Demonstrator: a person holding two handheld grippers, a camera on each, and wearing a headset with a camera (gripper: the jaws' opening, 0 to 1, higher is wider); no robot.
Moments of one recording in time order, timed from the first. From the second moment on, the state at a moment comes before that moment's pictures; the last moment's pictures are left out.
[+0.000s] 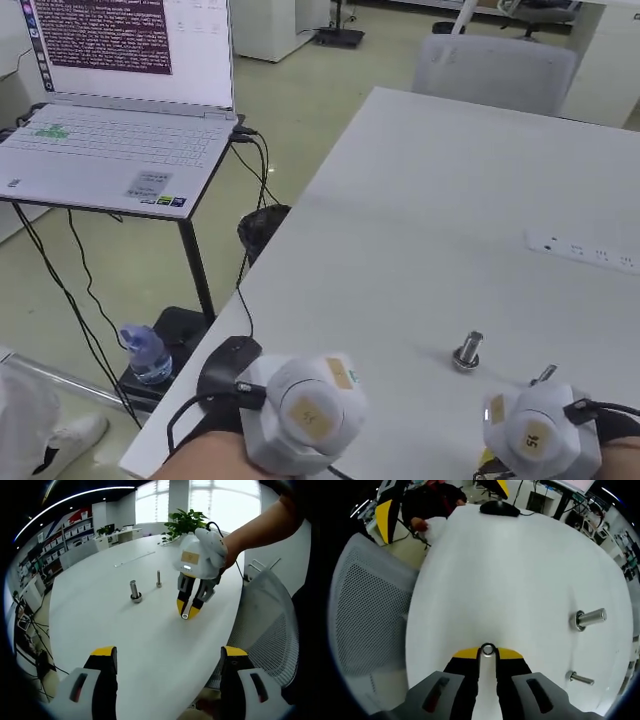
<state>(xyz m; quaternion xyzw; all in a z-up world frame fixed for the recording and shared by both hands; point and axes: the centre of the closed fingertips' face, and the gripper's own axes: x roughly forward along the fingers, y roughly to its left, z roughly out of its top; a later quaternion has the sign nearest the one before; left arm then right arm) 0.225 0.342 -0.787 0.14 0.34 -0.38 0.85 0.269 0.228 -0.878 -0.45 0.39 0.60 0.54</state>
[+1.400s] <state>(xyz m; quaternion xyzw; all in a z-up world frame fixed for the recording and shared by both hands) 0.230 0.333 -0.789 0.15 0.35 -0.39 0.84 0.370 0.144 -0.827 -0.41 0.44 0.52 0.60</state>
